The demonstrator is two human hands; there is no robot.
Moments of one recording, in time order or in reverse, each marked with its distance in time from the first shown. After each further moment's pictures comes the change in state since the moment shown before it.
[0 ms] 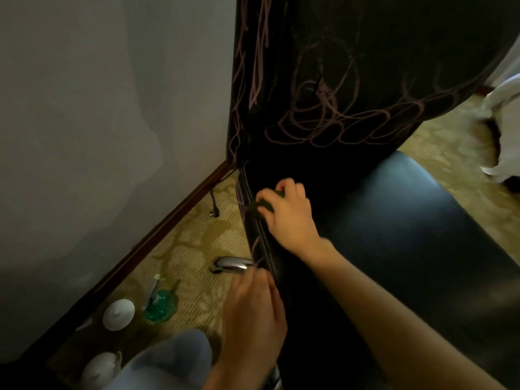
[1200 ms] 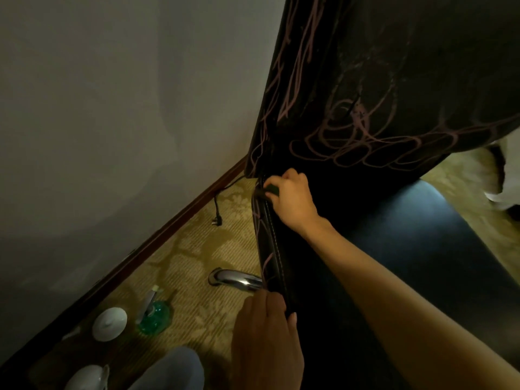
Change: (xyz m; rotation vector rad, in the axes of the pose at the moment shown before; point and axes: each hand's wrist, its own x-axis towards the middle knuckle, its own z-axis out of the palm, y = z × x) left_hand 0.012 -0.010 0.018 0.042 0.197 0.064; right_hand 0.086 -0.002 0.015 -0.003 -0.113 0.054
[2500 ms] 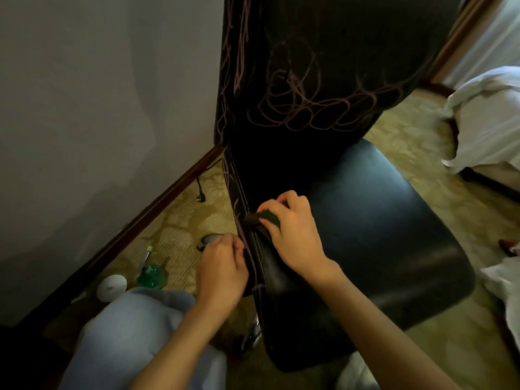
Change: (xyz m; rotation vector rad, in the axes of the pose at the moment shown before) left_hand -0.038 0.006 -0.048 -0.098 -0.171 -0.174; right_hand -0.217 -0.012 -0.052 0.075 0.236 -0.056
